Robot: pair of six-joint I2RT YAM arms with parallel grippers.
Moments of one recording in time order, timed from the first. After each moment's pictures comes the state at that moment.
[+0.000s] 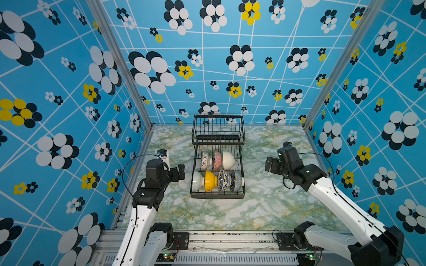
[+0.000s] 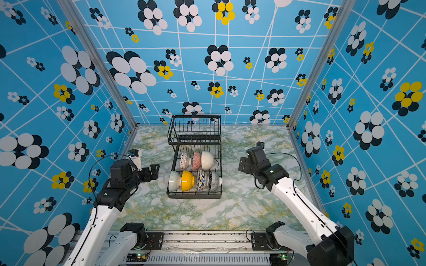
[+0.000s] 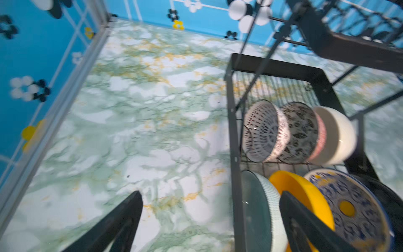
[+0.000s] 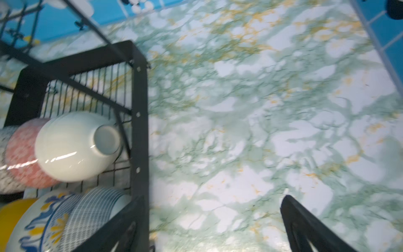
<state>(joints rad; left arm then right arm) -0.03 0.77 0.69 -0.50 0.02 -0.20 0.38 1.08 0.96 -0.72 0.30 0.51</state>
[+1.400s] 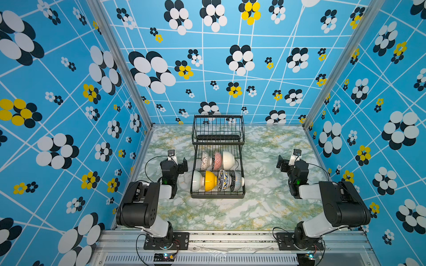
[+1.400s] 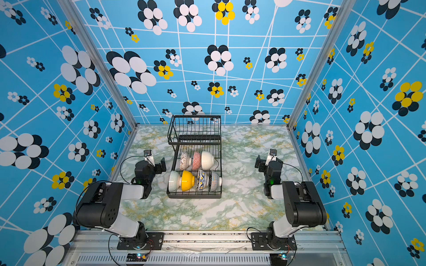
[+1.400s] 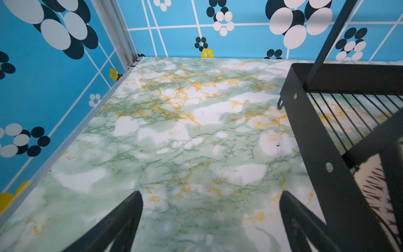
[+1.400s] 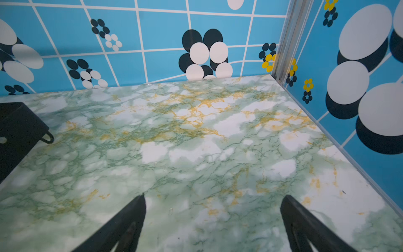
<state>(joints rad) -0.03 1.55 0.38 0.83 -0.10 -0.01 0.00 1.56 0.37 0.91 0.15 0.03</state>
